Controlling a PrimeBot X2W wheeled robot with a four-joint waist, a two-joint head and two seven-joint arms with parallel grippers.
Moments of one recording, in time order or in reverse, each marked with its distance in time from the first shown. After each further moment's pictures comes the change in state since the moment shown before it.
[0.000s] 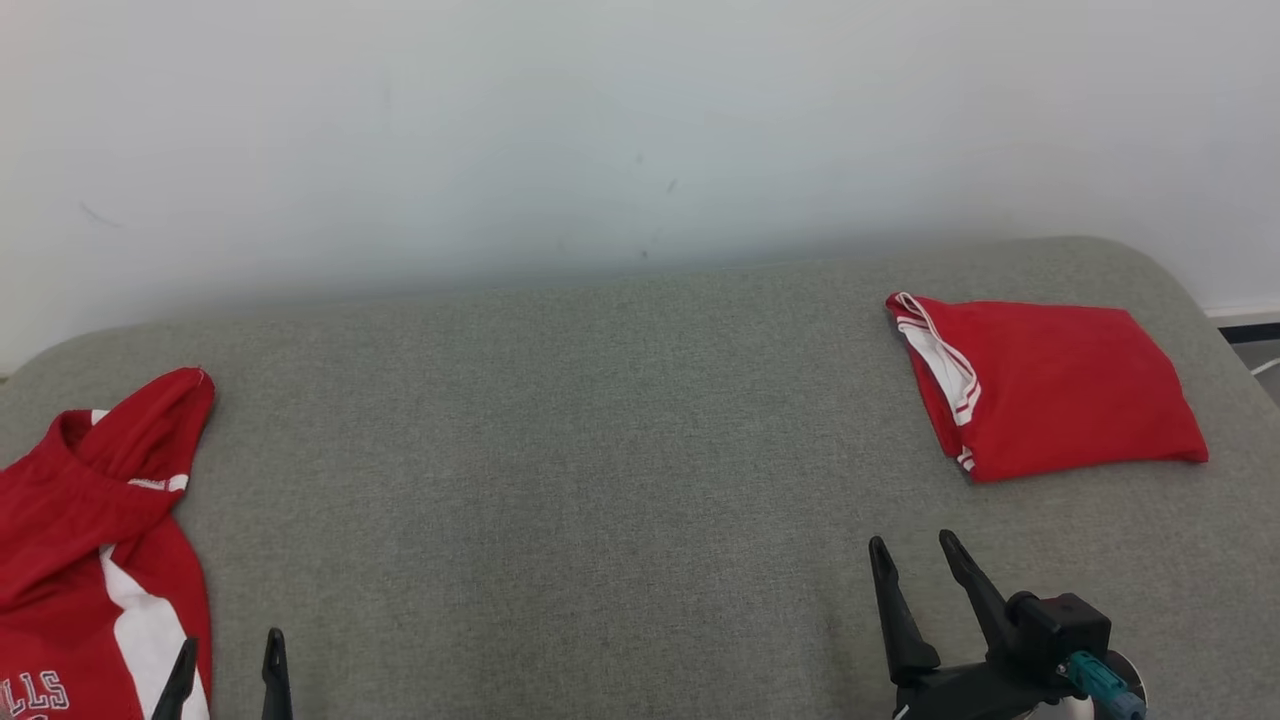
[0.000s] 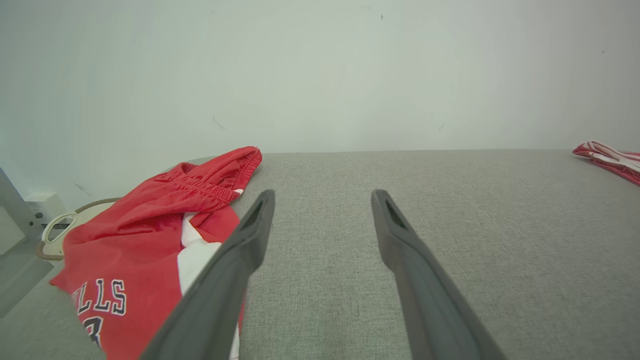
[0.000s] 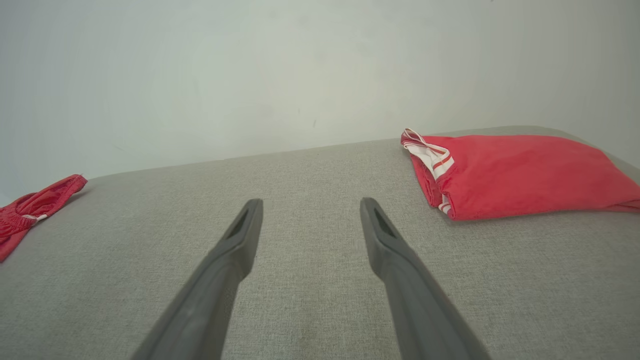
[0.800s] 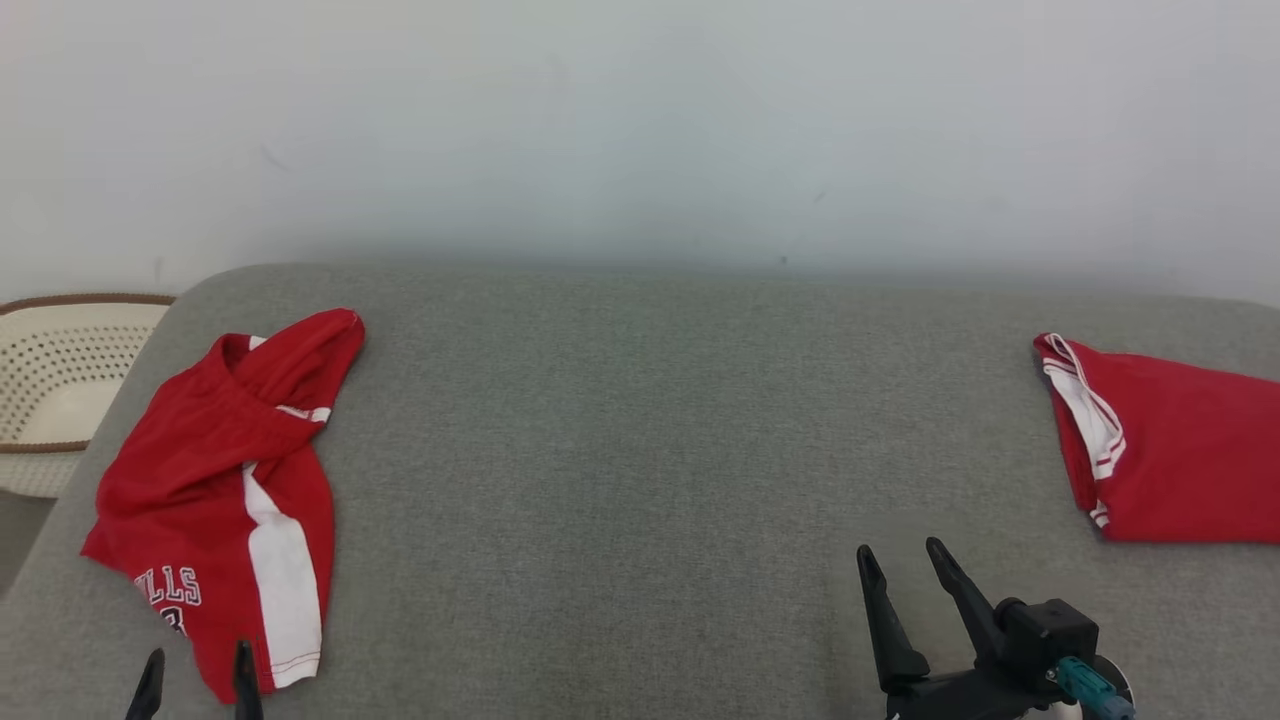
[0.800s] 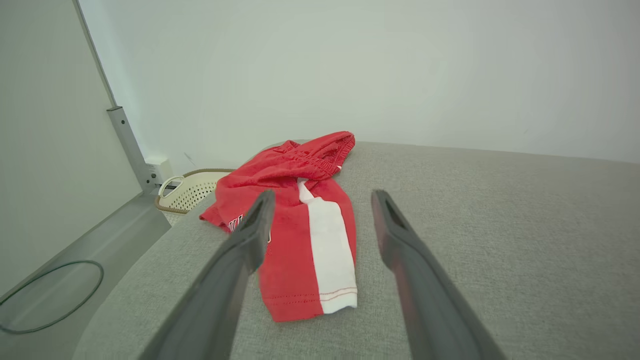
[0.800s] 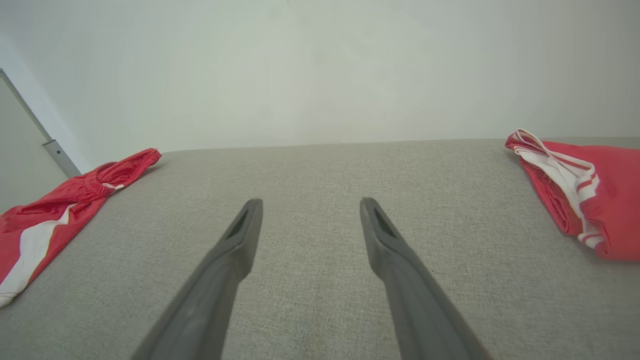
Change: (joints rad) left arm 0.016 0.016 0.016 -0.007 -0.015 0.042 0.005; right arm 0.002 -0.003 0.026 0.014 0.018 0.000 -0.005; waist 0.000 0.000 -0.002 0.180
